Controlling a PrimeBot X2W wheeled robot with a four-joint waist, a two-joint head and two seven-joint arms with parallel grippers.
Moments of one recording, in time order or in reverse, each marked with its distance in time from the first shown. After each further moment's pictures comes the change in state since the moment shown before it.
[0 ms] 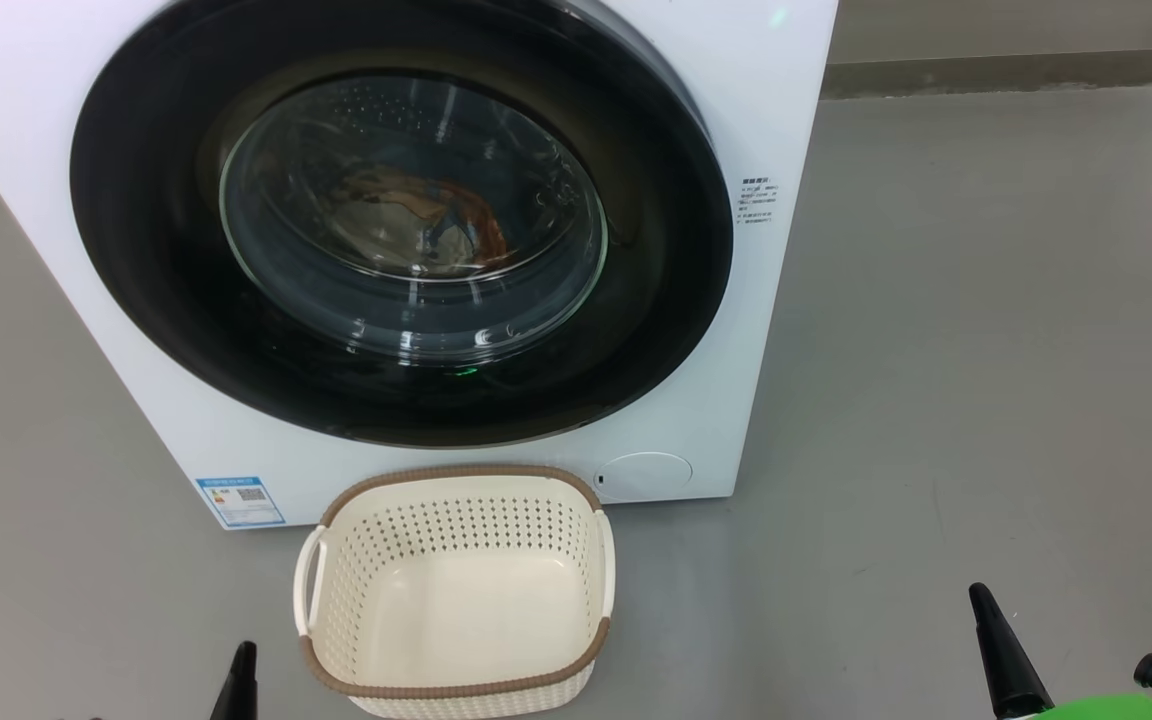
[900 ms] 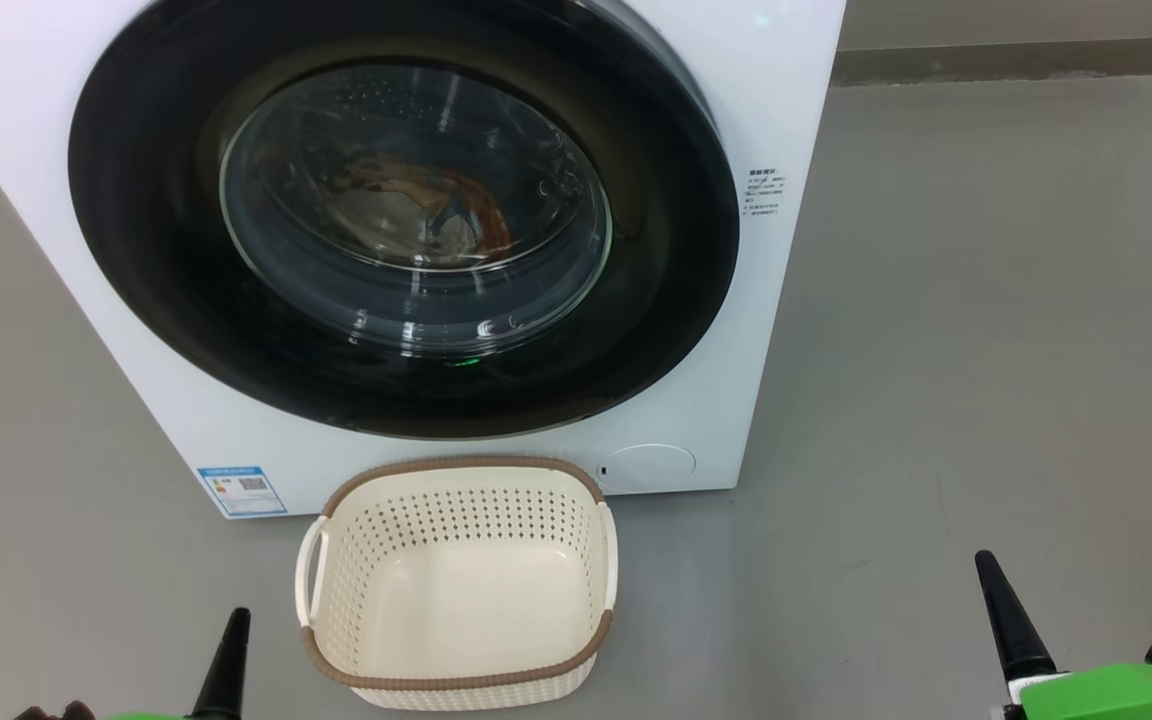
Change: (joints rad) left arm -0.056 0.001 0.032 0.000 -0.281 -0.006 0.079; right arm -0.052 0.007 -0.028 0.017 0.293 -0.001 0.076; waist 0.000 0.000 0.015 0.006
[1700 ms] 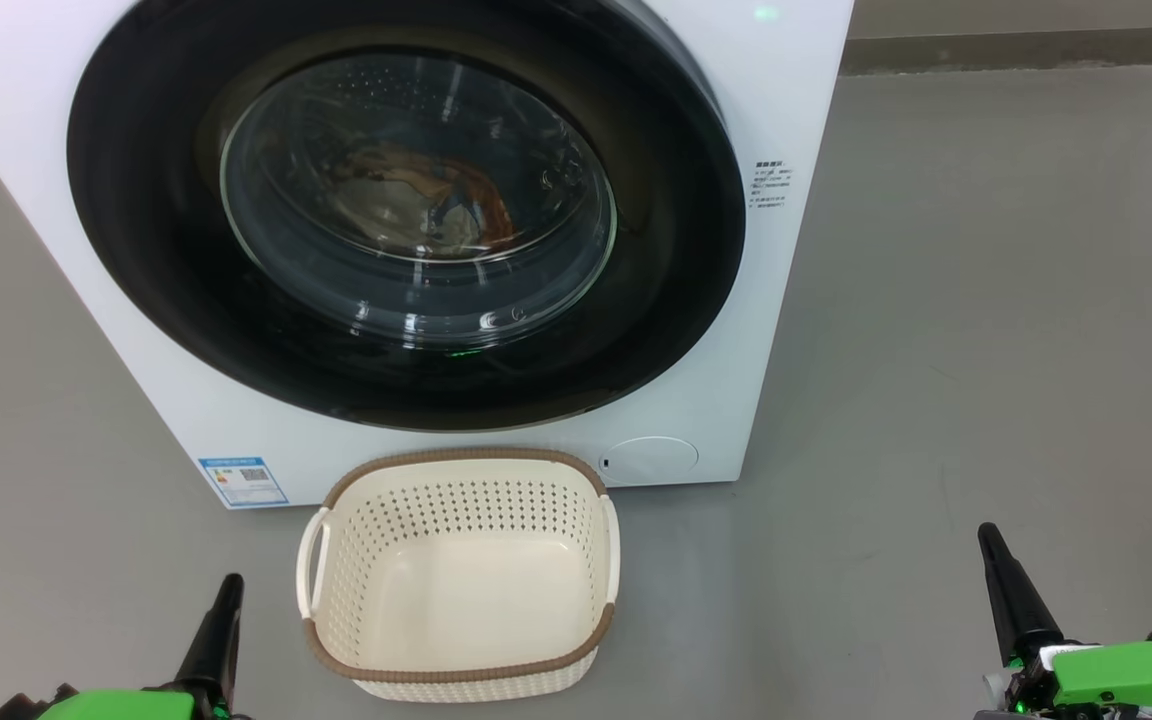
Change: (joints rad) left arm -0.045 0.004 0.031 0.000 -0.255 -0.001 0.071; right arm -0.054 0.008 -0.026 0.013 0.262 -0.007 0.073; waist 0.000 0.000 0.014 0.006
